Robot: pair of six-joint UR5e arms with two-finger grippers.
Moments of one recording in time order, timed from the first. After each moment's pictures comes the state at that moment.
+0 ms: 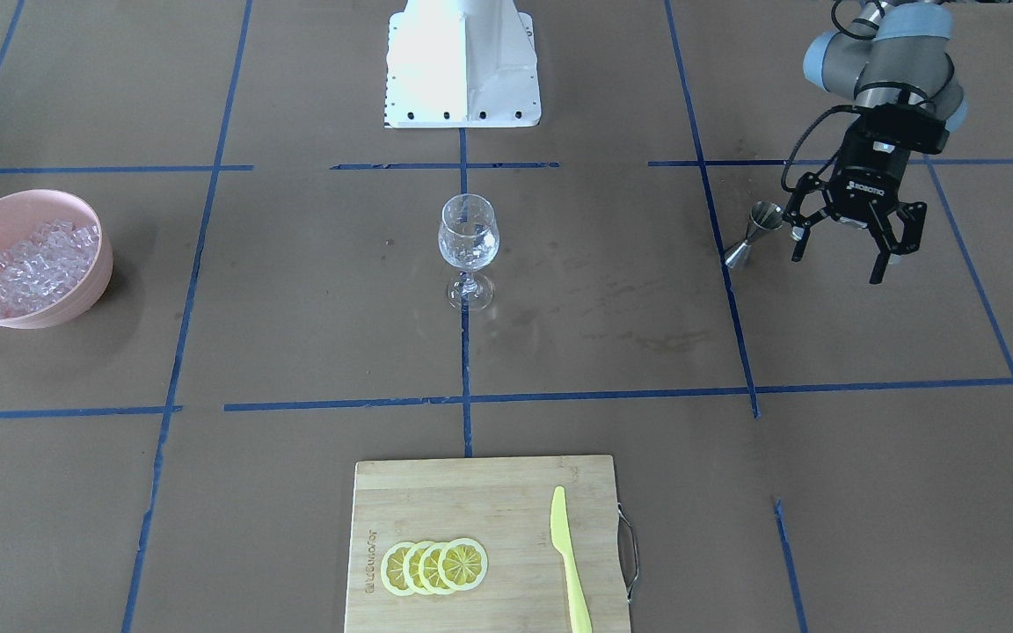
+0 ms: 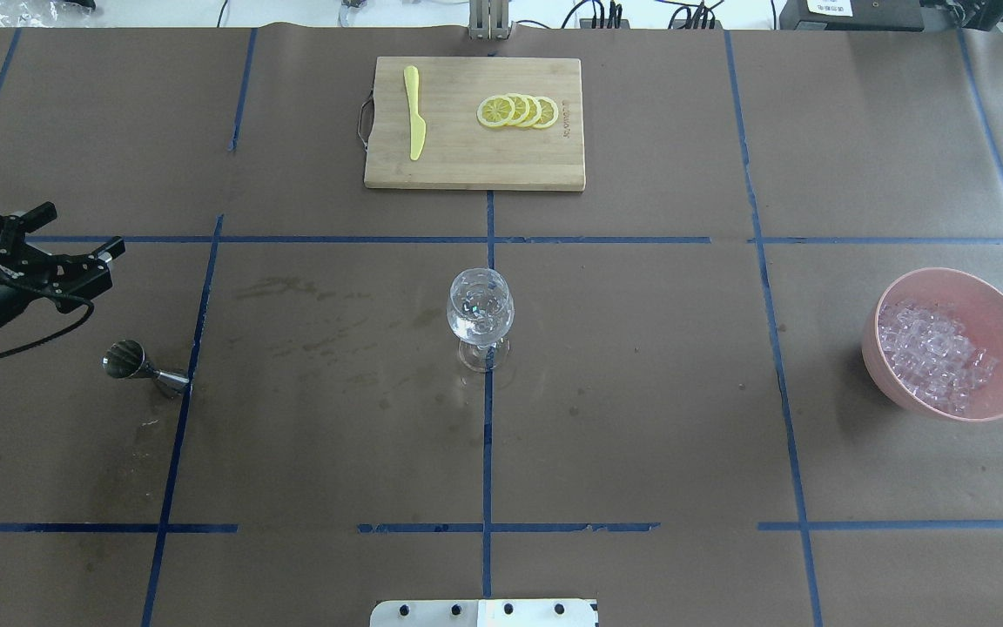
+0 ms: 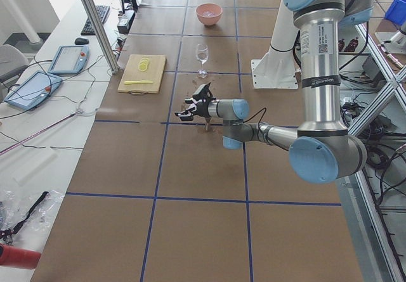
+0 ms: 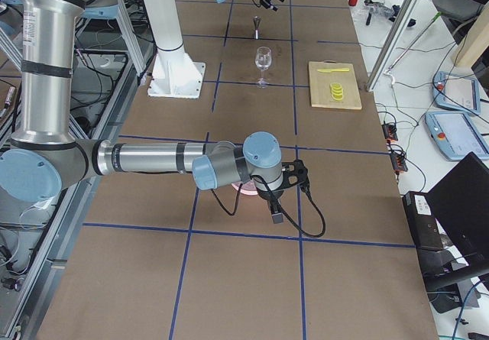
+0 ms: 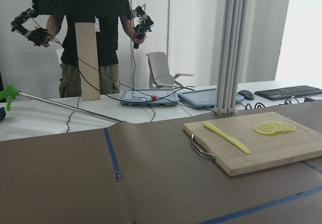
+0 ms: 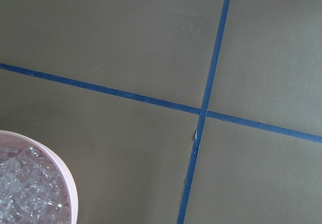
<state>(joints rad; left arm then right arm) -0.69 -1.44 -1.70 -3.03 -1.30 -0.61 1.54 -1.70 1.75 -1.32 2.36 0.02</state>
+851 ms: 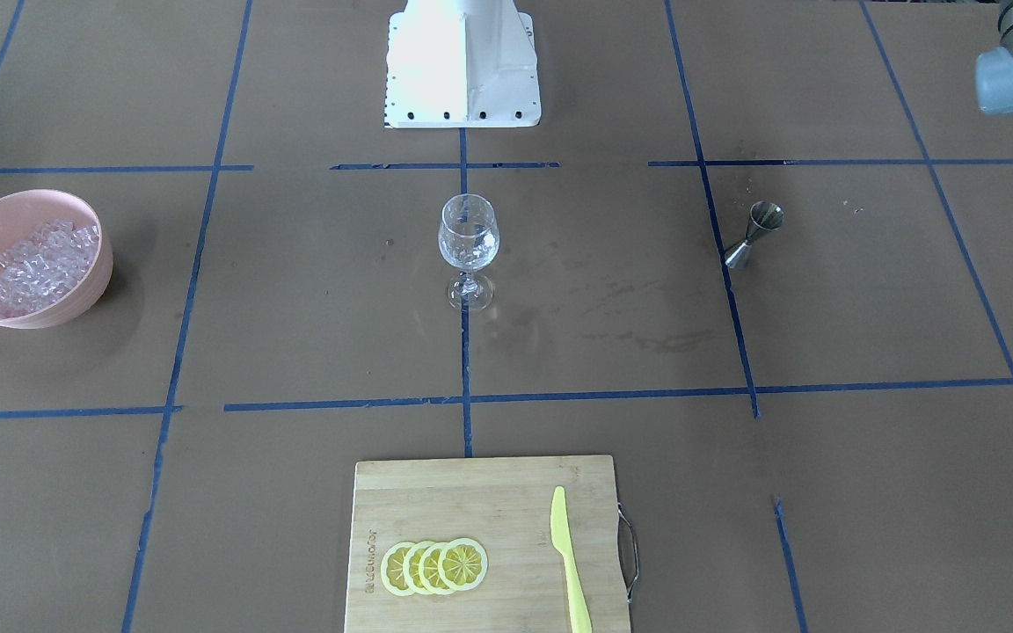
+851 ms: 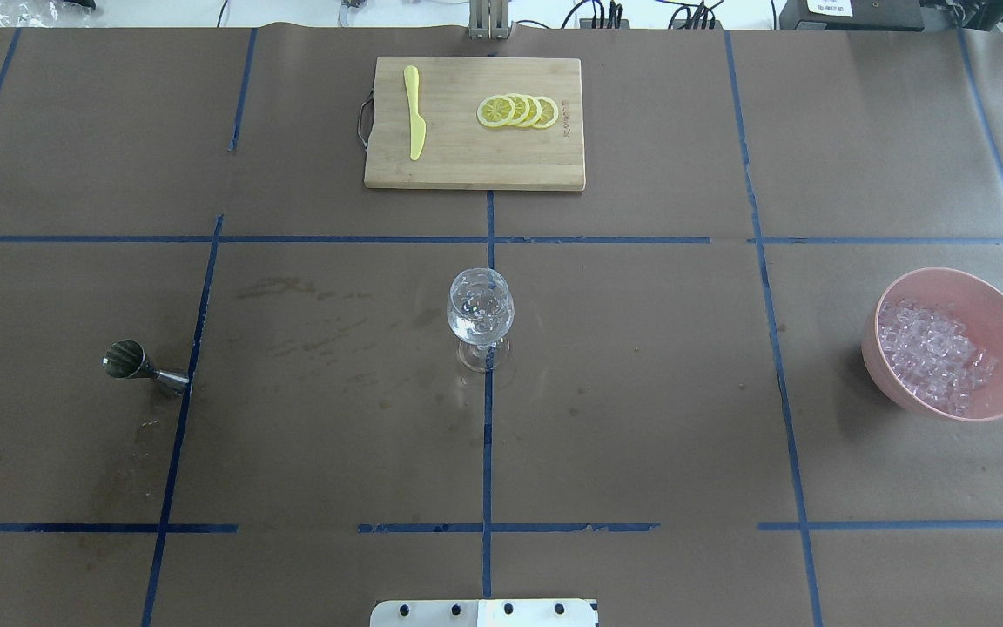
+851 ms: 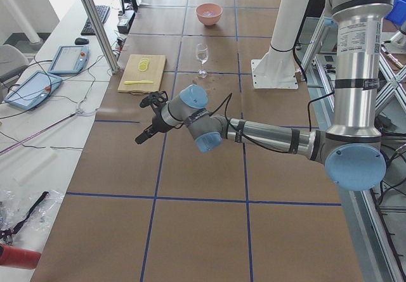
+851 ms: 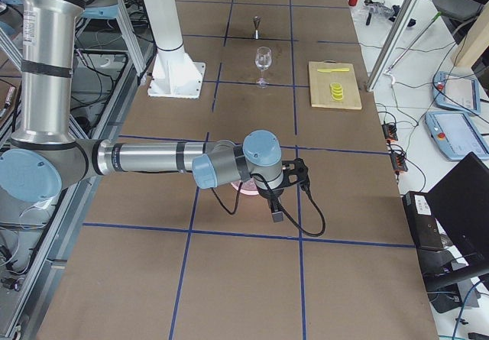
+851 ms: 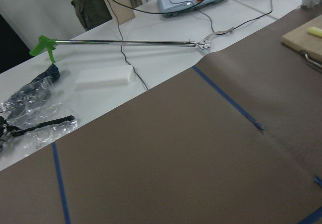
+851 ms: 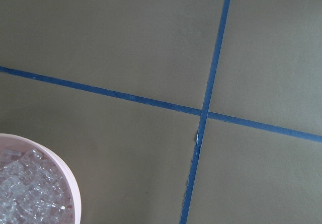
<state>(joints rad) -1.35 -1.54 -1.73 -2.37 -1.99 -0.15 1.54 -1.70 1.76 -1.32 2.36 0.03</state>
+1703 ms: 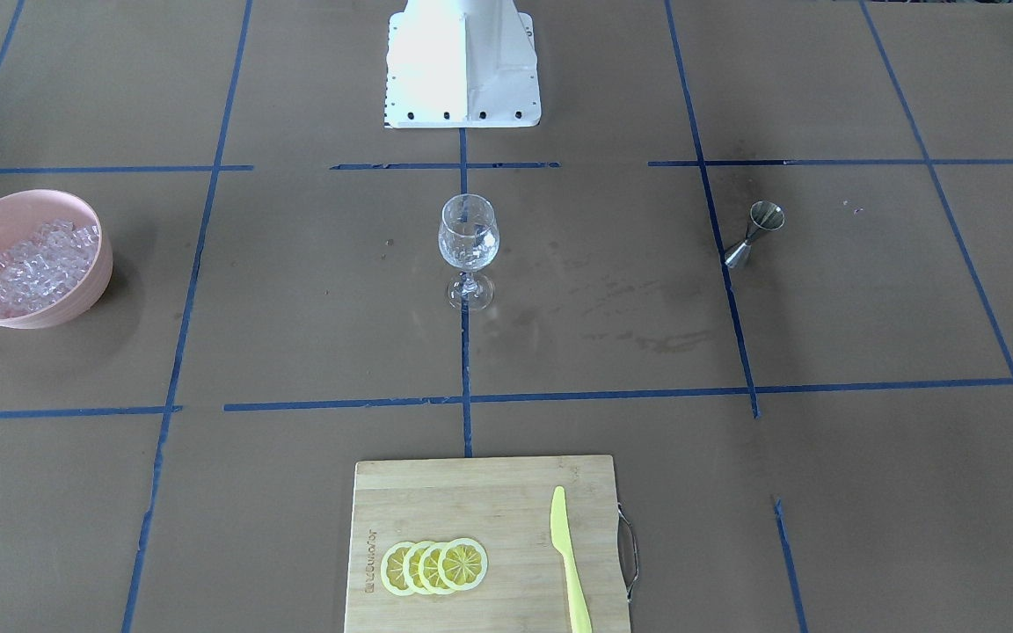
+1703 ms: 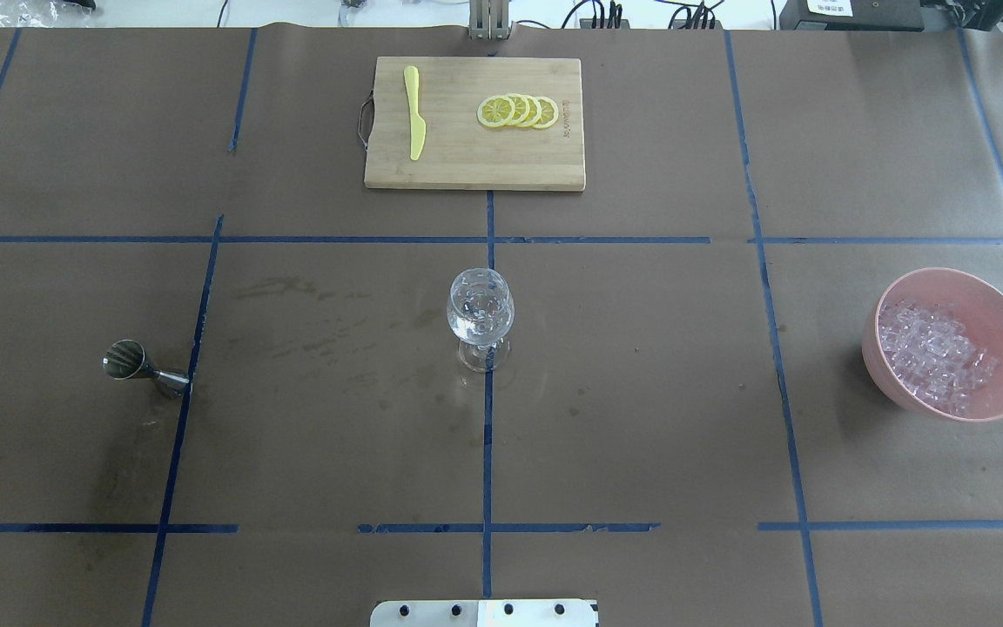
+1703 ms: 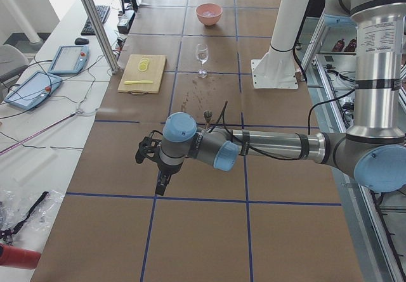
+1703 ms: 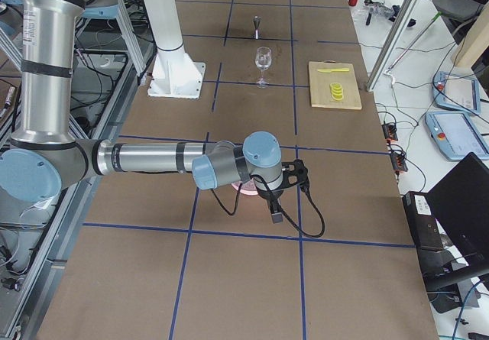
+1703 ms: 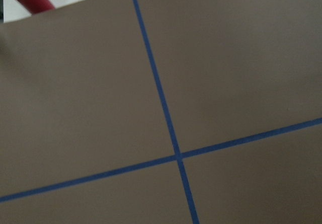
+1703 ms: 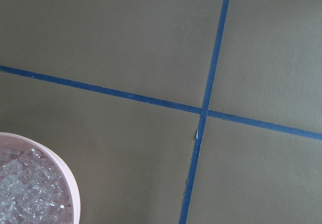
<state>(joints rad) -1.57 -1.51 -1.68 -1.75 -2.27 -0.06 1.54 -1.71 1.75 -1.32 2.36 0.03</state>
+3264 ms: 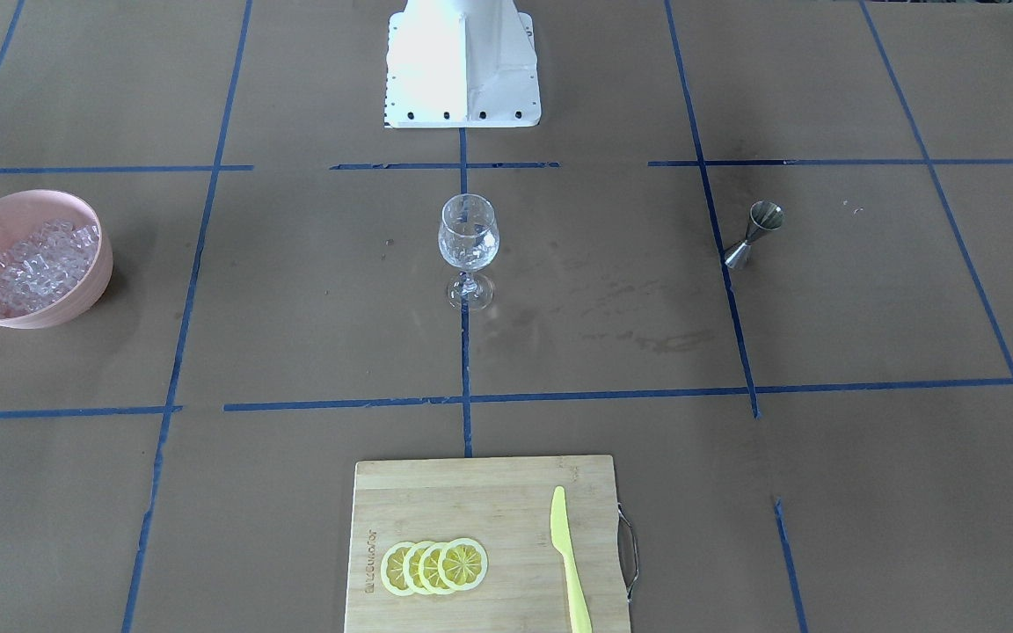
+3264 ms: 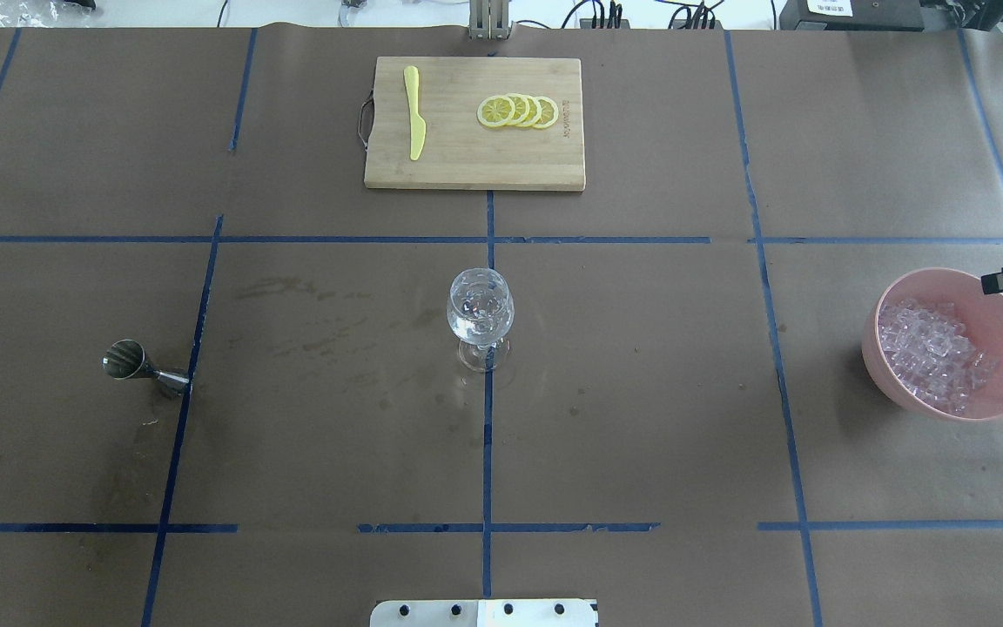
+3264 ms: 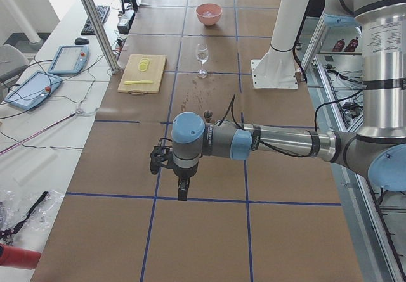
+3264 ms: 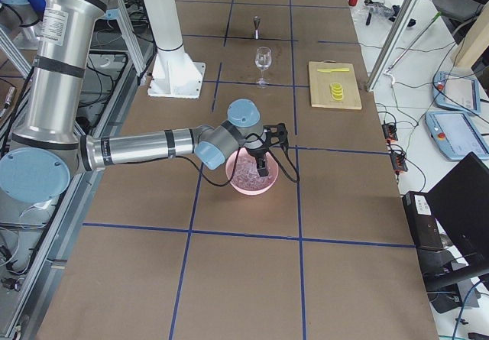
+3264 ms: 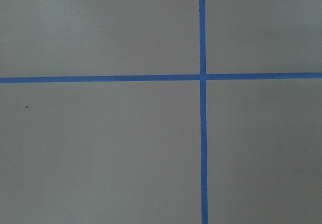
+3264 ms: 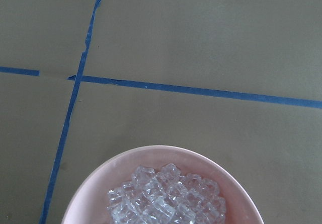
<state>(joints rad) -1.59 -1.44 -1.80 -1.61 -2.27 -0.07 1.13 -1.81 1.91 -0.91 2.21 0.68</state>
